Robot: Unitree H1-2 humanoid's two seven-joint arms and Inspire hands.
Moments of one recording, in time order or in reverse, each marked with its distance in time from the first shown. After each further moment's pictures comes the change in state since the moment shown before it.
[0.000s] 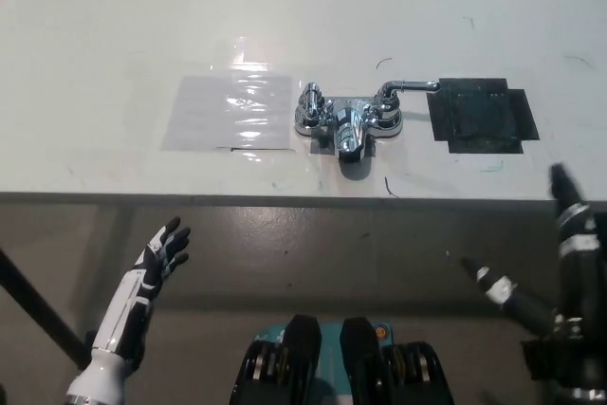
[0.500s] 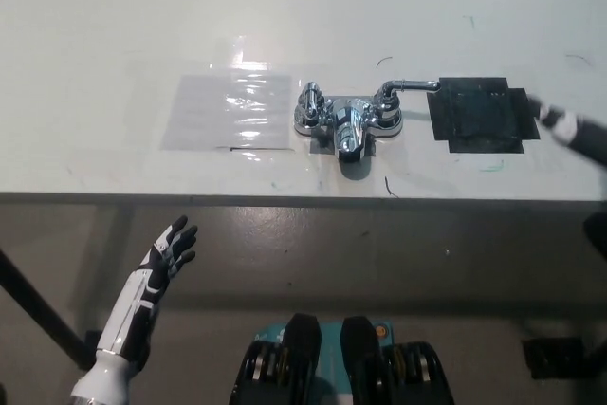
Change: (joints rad) left_arm 0.001 -0.002 -0.009 0.001 -0.003 -0.031 -0.004; right_arm -0.466 -0.224 -0.072 0.152 0.224 0.242 0.158
